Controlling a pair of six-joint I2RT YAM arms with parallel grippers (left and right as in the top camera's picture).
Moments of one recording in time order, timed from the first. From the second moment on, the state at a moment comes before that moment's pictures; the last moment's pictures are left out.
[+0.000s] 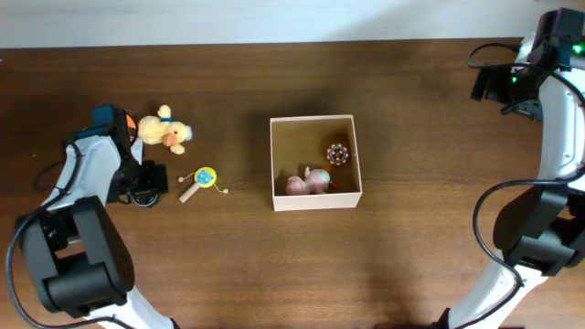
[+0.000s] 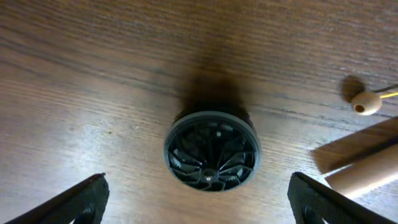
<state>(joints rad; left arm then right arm) 0.25 1.90 1.32 -0.95 -0.12 0.06 -0.32 2.08 2.07 -1.17 -0.04 0.07</state>
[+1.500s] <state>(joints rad) 0.25 1.98 1.29 -0.82 -0.08 0.04 -0.32 2.08 2.07 -1.17 -0.04 0.07</state>
